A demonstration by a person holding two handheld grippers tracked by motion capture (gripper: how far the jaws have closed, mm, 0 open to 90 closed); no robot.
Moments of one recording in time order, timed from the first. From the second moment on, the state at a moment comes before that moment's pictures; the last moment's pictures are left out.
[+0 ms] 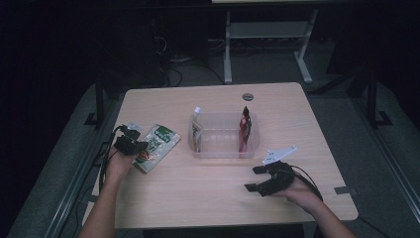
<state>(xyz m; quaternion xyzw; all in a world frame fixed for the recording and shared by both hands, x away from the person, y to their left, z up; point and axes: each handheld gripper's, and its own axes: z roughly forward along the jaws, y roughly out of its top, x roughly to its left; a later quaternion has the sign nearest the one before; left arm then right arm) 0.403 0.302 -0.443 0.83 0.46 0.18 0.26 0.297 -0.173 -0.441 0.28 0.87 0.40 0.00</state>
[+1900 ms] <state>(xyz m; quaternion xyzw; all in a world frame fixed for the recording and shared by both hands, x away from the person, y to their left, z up) 0.443 0.325 -0.439 0.81 0.51 0.15 0.24 0.297 -0.171 -0.447 0.27 0.88 0.38 0.00</state>
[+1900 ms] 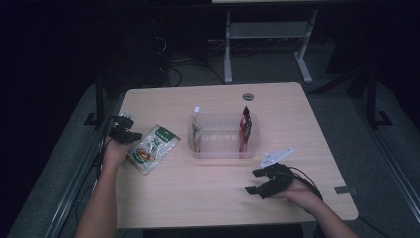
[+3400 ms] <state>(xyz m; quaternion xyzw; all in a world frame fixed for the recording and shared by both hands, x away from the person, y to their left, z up) 0.427 0.242 -0.441 0.88 0.39 0.10 0.25 0.297 -0.171 -0.444 0.27 0.88 0.39 0.00</state>
